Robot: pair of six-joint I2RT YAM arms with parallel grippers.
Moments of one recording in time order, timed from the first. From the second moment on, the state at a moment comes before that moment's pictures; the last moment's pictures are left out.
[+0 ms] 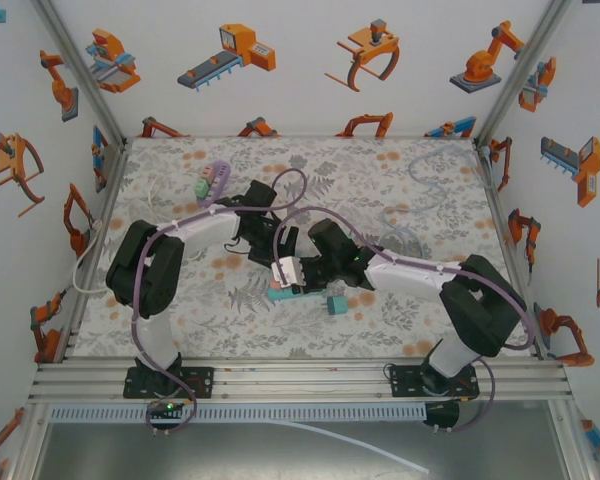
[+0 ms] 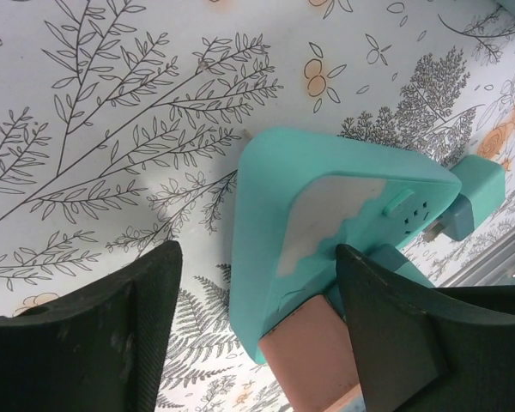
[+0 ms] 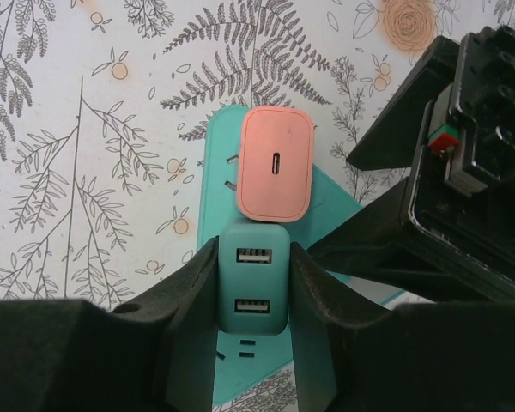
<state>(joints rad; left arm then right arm) -0.61 1.88 1.25 -0.58 0.36 -0.20 0.84 1.60 0.89 -0.11 -0.56 -0.93</state>
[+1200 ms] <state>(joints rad) -0.61 1.94 1.36 -0.71 0.31 -0.18 0.86 1.64 0.99 -0.23 -0.47 -0.95</state>
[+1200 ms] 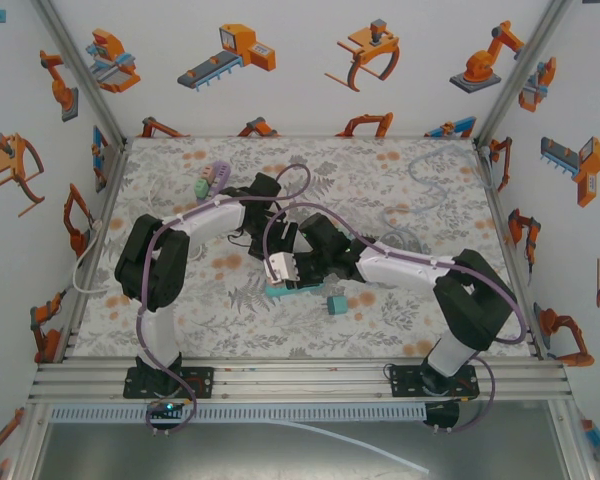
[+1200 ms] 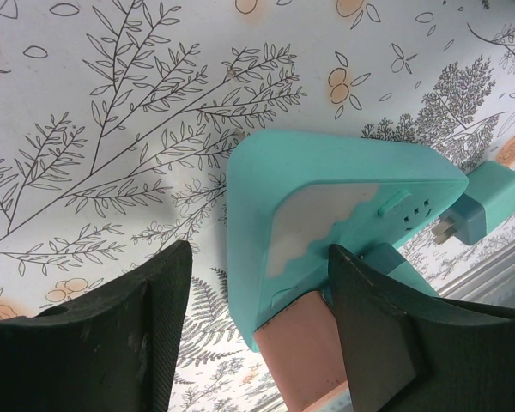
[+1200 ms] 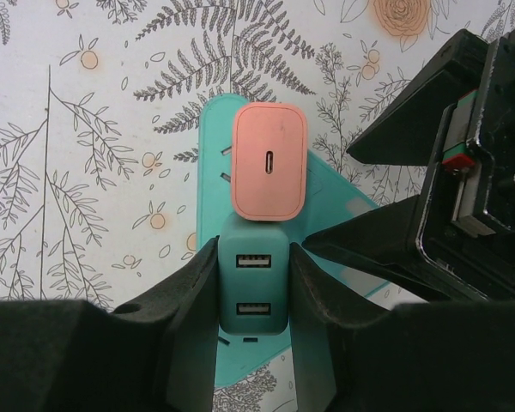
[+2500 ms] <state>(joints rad) -0.46 1.57 1.14 -0.37 0.53 -0.28 0.80 1.01 0.81 -0.05 -0.25 0.09</state>
